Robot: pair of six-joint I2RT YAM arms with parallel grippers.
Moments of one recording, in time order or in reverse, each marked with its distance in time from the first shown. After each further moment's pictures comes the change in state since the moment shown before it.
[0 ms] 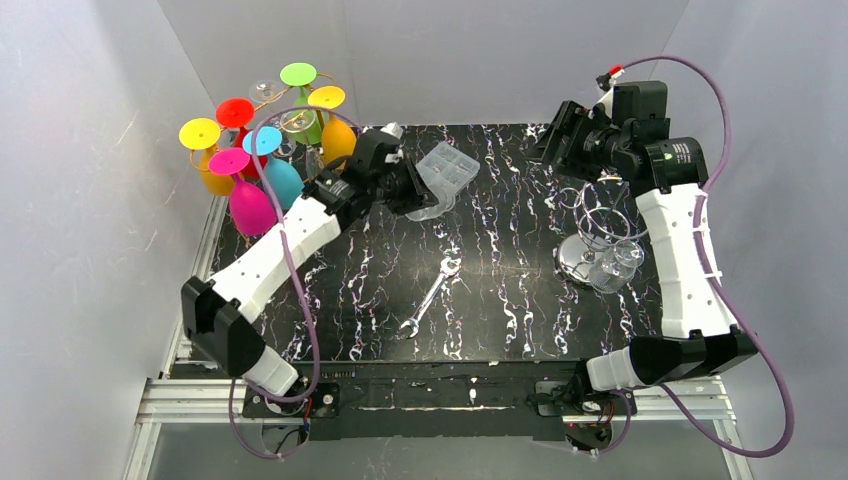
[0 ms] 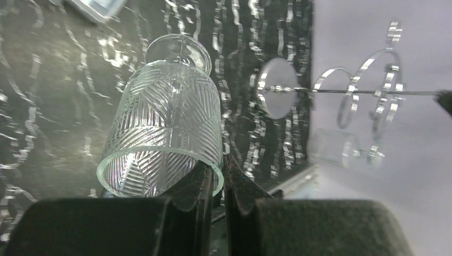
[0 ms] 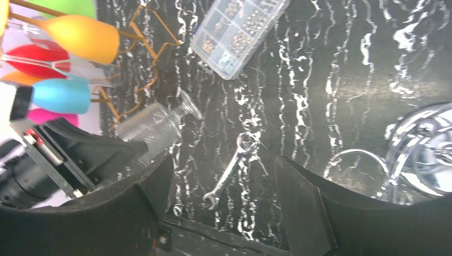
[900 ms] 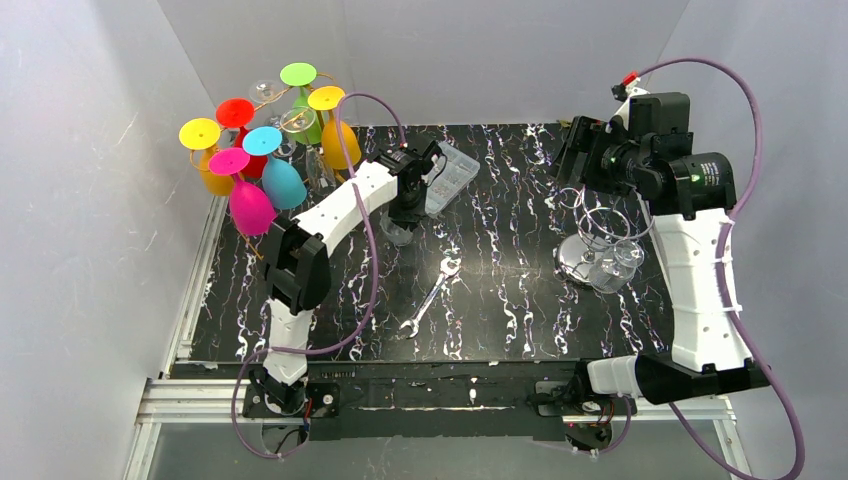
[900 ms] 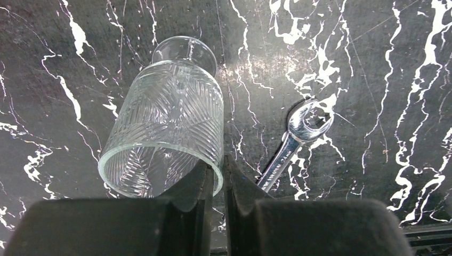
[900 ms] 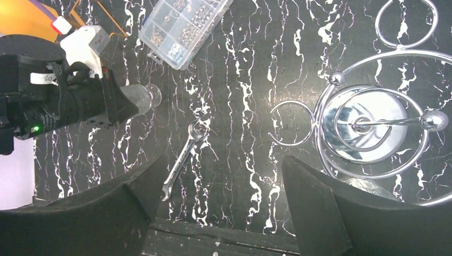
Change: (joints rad) left arm 0.009 0.535 0.441 -0.556 -0.276 0.442; right arm 0.016 -0.086 0.069 -0.191 0.197 -0.165
